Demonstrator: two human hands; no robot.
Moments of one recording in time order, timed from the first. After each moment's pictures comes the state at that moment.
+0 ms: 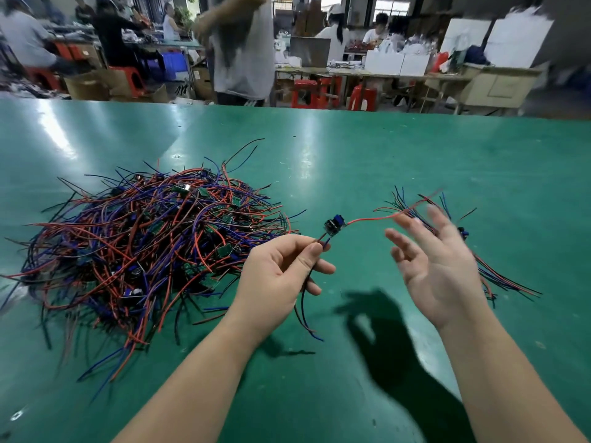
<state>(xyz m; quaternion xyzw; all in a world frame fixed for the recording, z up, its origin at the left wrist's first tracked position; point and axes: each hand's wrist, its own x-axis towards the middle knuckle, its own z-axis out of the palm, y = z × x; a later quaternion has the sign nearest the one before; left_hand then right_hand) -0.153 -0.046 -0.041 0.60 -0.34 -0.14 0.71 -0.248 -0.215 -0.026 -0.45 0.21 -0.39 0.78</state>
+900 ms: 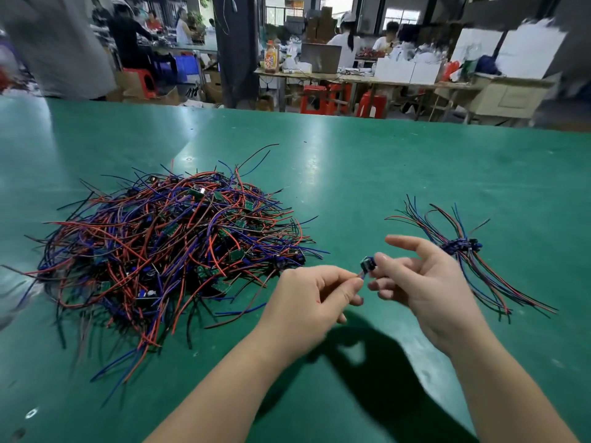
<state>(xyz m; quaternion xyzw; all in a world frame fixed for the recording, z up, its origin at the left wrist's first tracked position) -0.160 -0.052 -0.057 0.67 -0.40 -0.15 0.61 -0.250 -0.195 -0.031 -0.64 0.19 -0.27 0.69</state>
